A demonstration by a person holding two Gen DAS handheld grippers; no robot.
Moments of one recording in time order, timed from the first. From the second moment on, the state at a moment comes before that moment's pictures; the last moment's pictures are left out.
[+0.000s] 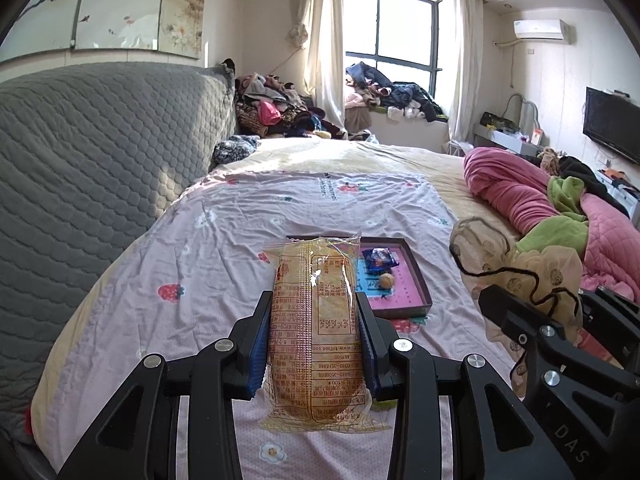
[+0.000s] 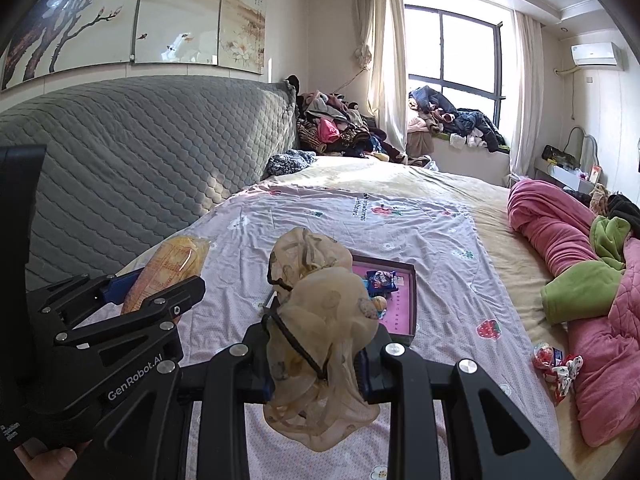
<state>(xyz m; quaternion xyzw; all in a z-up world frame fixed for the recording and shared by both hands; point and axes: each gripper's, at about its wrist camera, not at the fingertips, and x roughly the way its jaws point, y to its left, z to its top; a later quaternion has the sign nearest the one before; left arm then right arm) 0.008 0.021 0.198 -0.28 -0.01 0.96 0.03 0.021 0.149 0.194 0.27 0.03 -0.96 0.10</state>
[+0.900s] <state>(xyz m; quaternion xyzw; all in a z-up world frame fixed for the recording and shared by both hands) -0.094 0.040 0.211 -0.28 0.01 0.96 0.03 -0.058 0.175 0.214 0.24 0.02 -0.97 0.09</state>
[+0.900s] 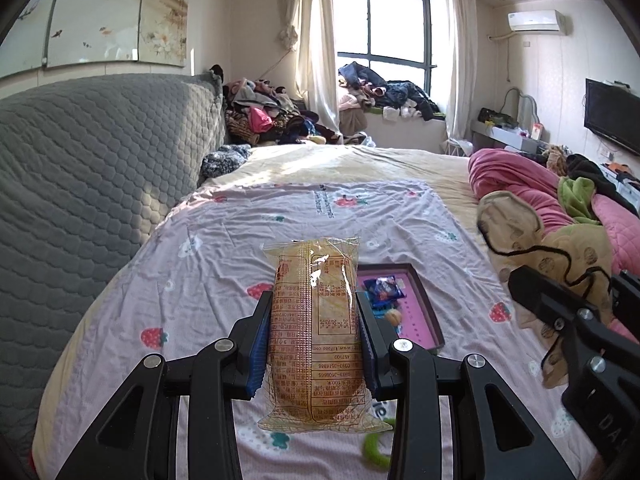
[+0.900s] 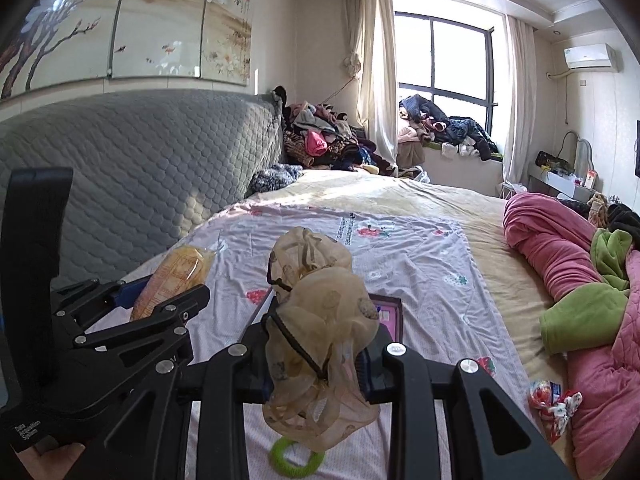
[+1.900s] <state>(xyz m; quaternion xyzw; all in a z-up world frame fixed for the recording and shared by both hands) -0.213 0.056 0.168 -0.29 -0.01 0.95 0.06 -0.142 0.204 0.187 0.23 0.02 -0.97 0.07</state>
